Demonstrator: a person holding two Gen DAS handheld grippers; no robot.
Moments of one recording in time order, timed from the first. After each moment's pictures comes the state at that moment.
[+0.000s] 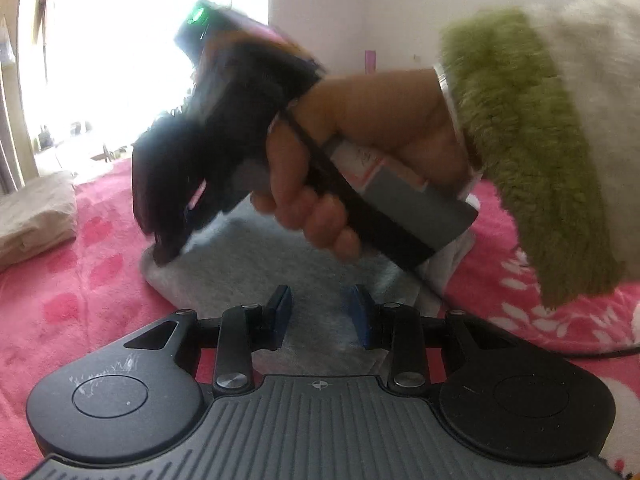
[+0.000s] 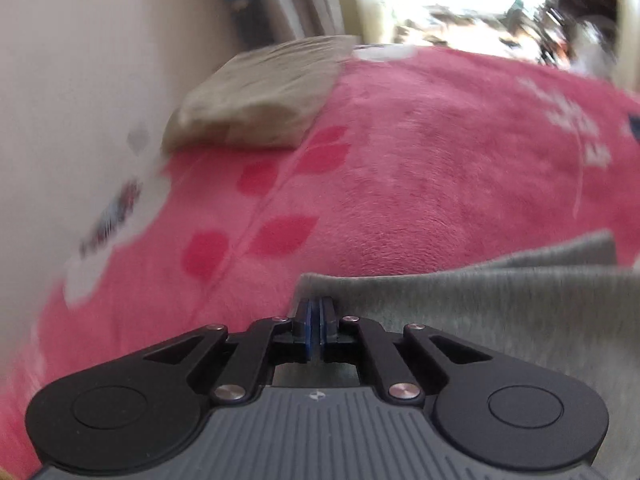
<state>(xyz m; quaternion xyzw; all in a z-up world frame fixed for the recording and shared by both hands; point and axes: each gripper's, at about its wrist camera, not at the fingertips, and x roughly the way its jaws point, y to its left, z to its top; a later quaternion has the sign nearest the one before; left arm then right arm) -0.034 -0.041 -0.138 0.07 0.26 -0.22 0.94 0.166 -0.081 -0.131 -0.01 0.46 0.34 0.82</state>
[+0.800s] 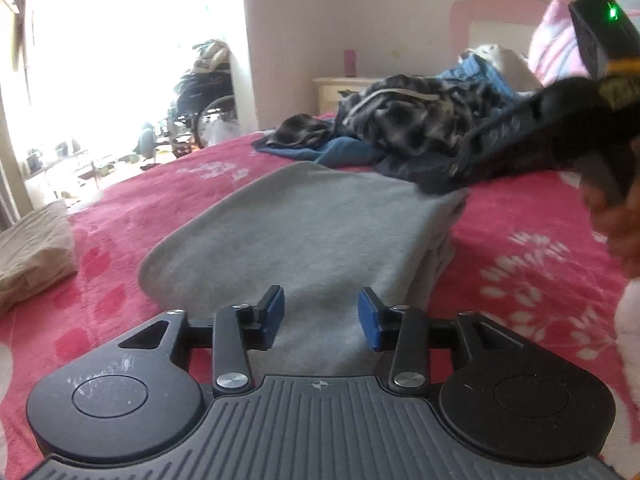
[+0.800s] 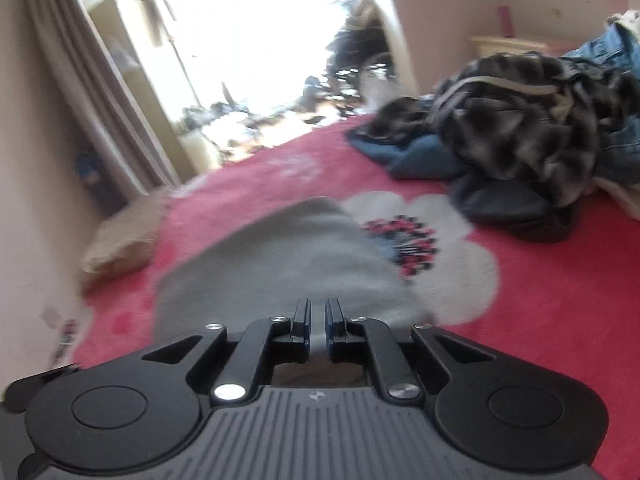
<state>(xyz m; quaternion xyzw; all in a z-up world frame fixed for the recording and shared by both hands) -0.037 -0.051 -0.114 0.12 0.26 -0.24 0.93 0.005 -0.280 -0.091 0.16 0.33 0.12 0.92</state>
